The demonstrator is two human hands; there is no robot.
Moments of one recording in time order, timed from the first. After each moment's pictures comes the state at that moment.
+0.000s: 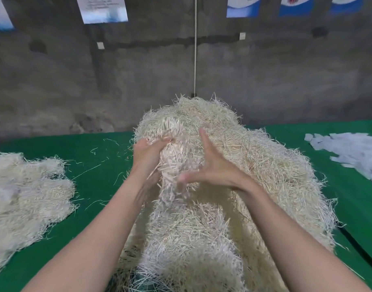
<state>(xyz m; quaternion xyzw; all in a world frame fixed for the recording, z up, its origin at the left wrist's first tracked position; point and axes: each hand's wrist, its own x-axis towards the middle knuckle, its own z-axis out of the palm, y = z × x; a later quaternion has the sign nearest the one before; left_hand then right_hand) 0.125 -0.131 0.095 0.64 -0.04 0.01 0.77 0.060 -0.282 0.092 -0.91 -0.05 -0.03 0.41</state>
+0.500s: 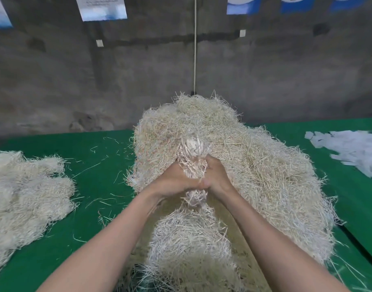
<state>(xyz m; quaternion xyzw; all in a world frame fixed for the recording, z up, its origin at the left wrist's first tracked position) 0.093 -0.143 0.069 0.84 -0.20 -0.22 0.46 0.069 -0.271 0.046 -0.81 0.09 -0.10 0.57</state>
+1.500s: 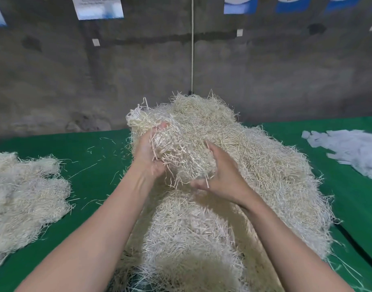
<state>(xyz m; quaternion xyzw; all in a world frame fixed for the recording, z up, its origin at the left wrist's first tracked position) 0.116 -0.143 0.117 0.51 0.06 -0.15 0.85 0.050 -0.294 0.053 -0.91 -0.01 -0.14 0.40</state>
